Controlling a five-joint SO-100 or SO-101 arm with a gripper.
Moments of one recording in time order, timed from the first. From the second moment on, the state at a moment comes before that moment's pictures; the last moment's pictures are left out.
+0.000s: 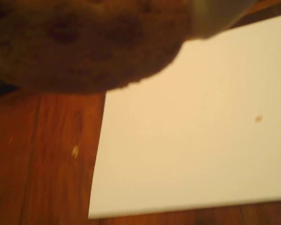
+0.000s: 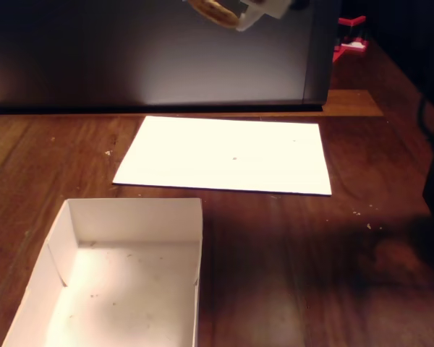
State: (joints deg) arm -0.7 104.6 73.8 86.1 -2.1
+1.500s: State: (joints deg) arm -19.2 81.2 84.9 61.7 10.8
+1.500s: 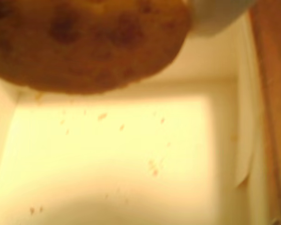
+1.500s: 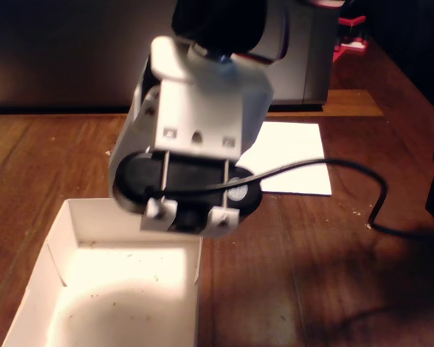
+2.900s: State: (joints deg) arm -14.3 71.1 83.1 55.7 9.8
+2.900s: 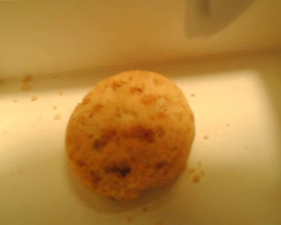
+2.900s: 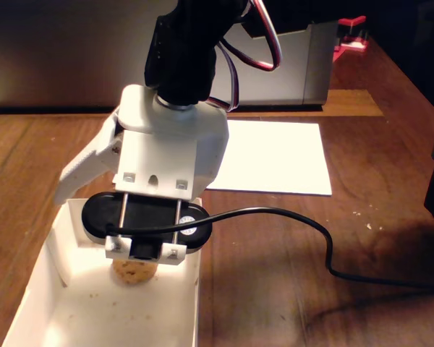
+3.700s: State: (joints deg) arm -13.2 71.3 72.1 67.0 6.0
